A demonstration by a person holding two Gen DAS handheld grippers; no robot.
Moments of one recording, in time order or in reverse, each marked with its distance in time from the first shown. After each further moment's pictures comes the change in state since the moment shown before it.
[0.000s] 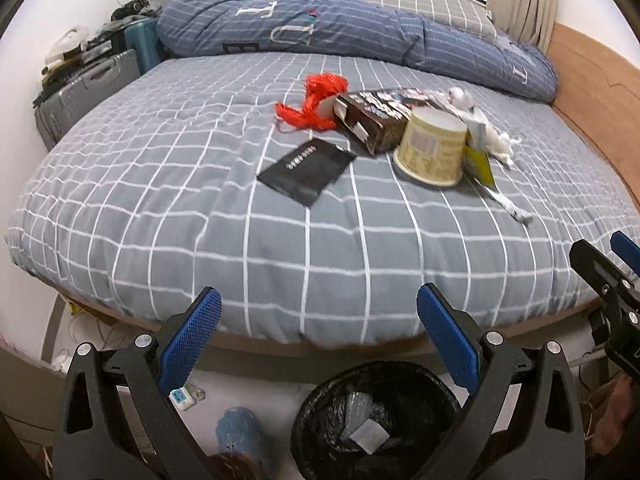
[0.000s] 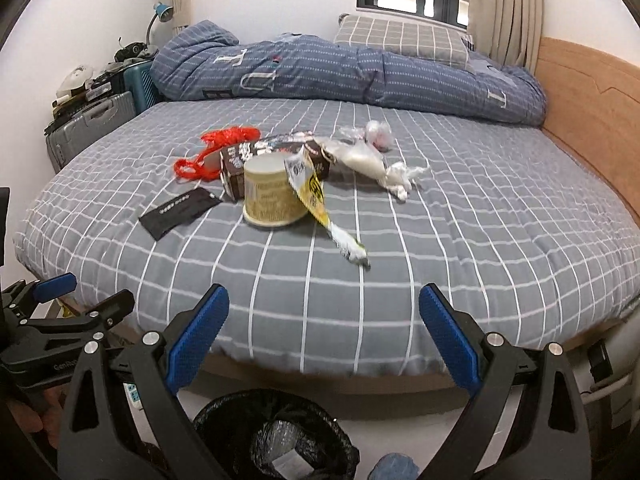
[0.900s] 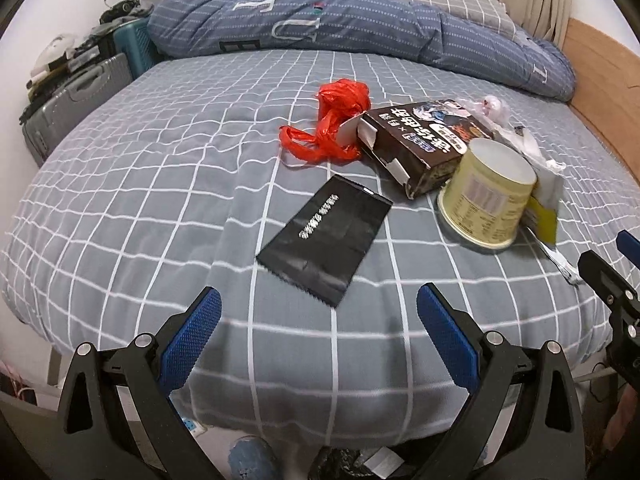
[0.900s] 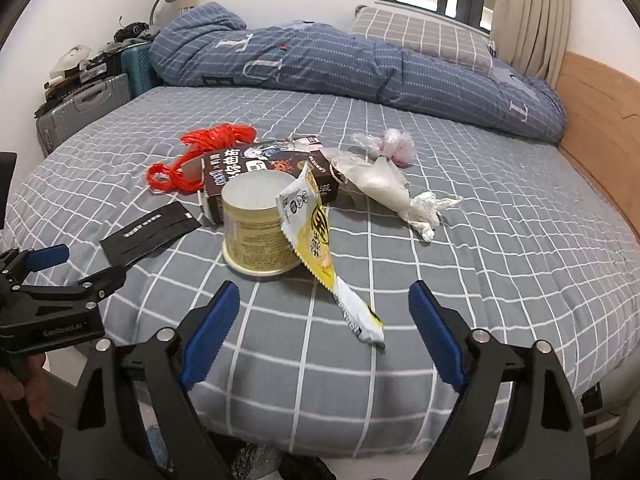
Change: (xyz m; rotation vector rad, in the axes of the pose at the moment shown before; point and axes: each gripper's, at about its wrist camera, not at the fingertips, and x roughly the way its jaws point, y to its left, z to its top) left arm 0.071 0.014 0.066 0.023 0.029 0.027; right arm 0.080 0.009 0.047 -0.074 0.039 -0.007
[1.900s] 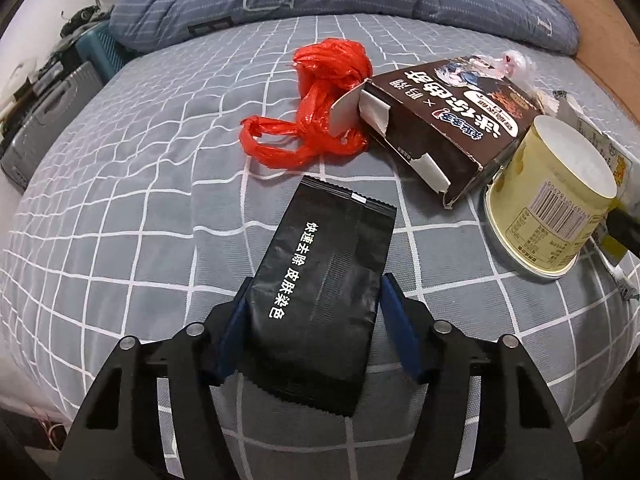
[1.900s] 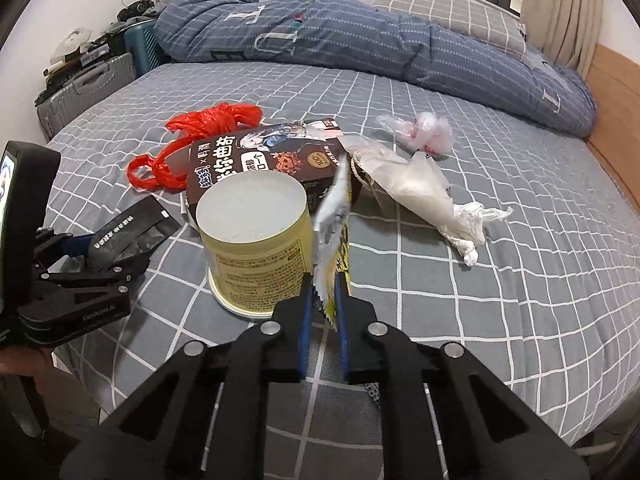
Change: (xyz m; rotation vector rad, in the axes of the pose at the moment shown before) left arm 0.072 -0.010 0.036 0.114 0.122 0.027; right arm 0.060 0.003 0.028 -0.027 0.091 0.069
